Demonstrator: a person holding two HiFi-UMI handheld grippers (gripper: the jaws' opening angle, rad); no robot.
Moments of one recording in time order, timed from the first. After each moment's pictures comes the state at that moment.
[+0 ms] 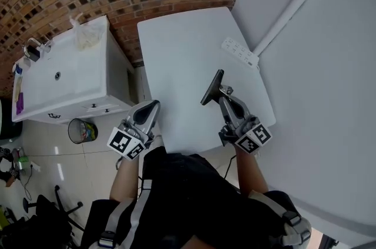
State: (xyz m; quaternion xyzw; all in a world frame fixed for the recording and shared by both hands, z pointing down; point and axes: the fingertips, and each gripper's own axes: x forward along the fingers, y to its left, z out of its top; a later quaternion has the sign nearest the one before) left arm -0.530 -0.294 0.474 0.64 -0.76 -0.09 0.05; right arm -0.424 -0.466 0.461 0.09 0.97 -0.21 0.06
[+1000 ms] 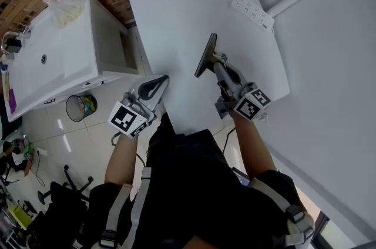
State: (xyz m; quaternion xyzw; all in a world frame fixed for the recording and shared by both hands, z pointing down) left arm -0.551 -0.323 0.533 0.70 -0.70 -0.04 0.12; right arm -0.493 -0.464 0.562 0.03 0.94 -0.34 -0.06
